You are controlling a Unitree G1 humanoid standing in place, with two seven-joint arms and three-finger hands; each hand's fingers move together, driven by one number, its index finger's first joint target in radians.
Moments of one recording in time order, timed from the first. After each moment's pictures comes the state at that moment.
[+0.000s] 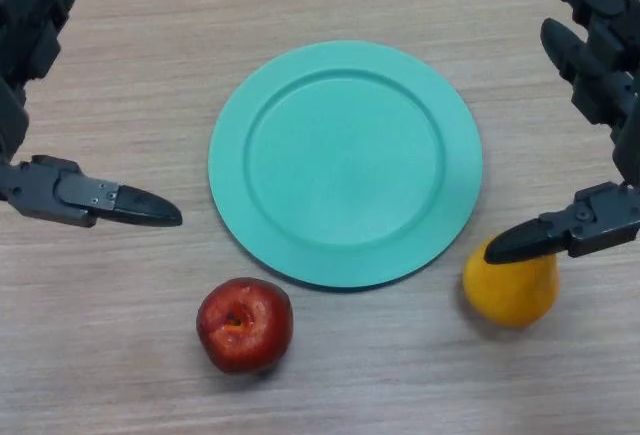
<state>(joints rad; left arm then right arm) -0.20 0.43 0.29 -0.58 -0.30 0.41 -0.20 -0.21 -0.30 -0.08 -0.62 0.11 0.55 0.20</state>
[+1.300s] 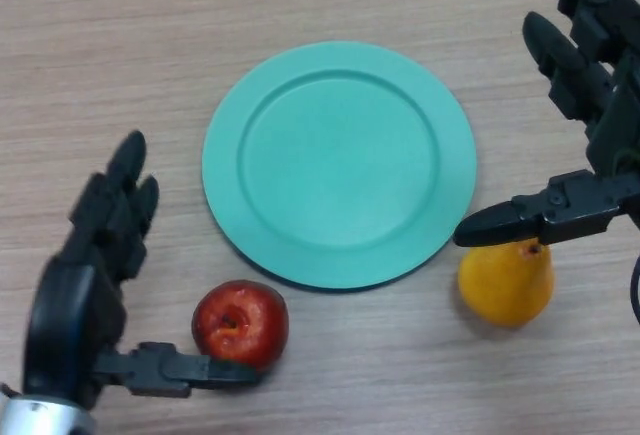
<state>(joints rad) 0.23 0.17 0.01 -0.34 -0.12 -0.06 -0.09 -0.25 -0.26 -0.03 -0.67 0.20 0.66 0.08</state>
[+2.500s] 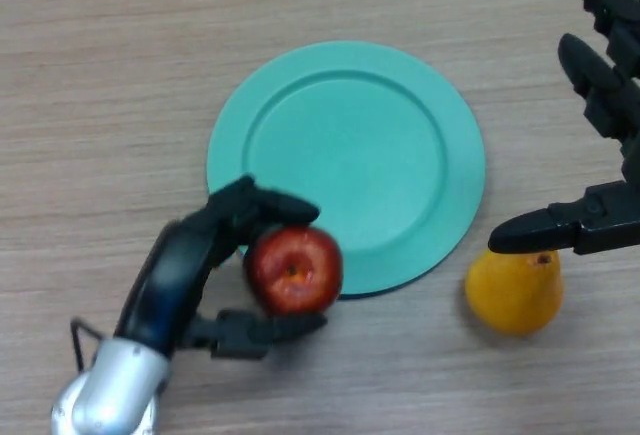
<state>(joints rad) 0.02 0.20 -0.15 -0.35 0.14 0.17 -0.14 -0.21 -0.31 -0.12 -0.71 0.25 0.73 0.08</state>
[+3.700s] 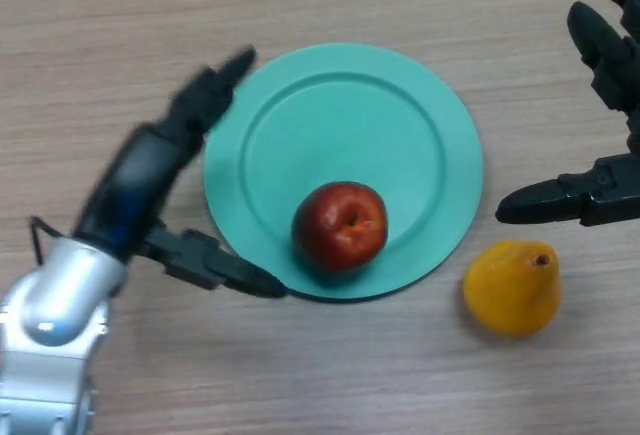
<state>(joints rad) -0.18 0.26 0.03 -0.32 0.13 0.16 -0.30 -0.26 -0.31 -0.14 -0.62 0.29 0.65 0.07</state>
